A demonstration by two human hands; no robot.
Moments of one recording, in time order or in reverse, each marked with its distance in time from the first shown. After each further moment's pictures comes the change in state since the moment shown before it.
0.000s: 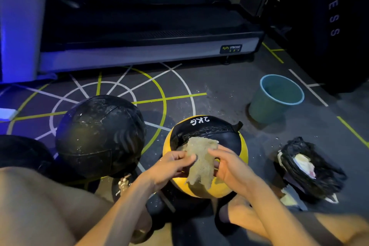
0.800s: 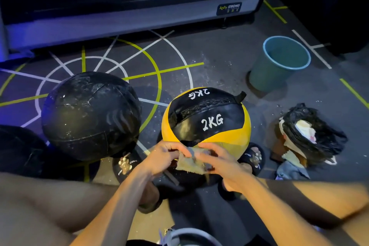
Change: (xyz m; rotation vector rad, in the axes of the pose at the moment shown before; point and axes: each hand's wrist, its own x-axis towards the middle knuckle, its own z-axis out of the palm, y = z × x) left_hand 0.010 -0.056 -0.027 0.068 0.065 -0.004; right_hand 0.015 0.083 -0.008 -0.271 0.198 0.127
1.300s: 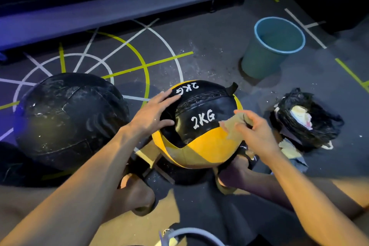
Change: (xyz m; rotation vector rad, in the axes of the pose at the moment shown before) left_hand 0.110 0.057 -0.057 1.137 -0.011 0.372; right_hand 0.017 -0.036 -0.106 -0.339 0.471 -0.299
